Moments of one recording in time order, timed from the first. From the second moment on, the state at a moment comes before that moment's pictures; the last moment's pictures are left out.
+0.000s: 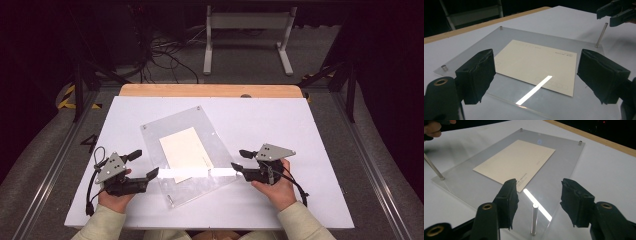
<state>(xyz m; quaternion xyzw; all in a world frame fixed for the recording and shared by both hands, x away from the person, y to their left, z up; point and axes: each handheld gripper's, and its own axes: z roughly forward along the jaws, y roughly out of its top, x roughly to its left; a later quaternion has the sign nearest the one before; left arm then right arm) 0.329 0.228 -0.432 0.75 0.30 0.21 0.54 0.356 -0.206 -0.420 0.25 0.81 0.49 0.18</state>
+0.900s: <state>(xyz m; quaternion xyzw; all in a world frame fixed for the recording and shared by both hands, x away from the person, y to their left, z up) 0.331 0.228 -0.433 0.76 0.30 0.21 0.54 0.362 -0.200 -0.445 0.25 0.86 0.42 0.14</state>
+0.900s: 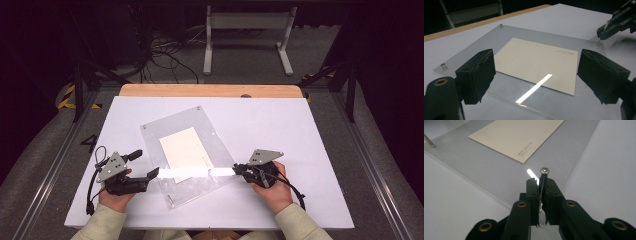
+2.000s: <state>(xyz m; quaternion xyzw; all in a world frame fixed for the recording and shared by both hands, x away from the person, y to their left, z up) 0.332 0.230 -0.435 0.76 0.31 0.21 0.53 0.464 -0.239 -0.416 0.36 0.83 0.38 0.19</state>
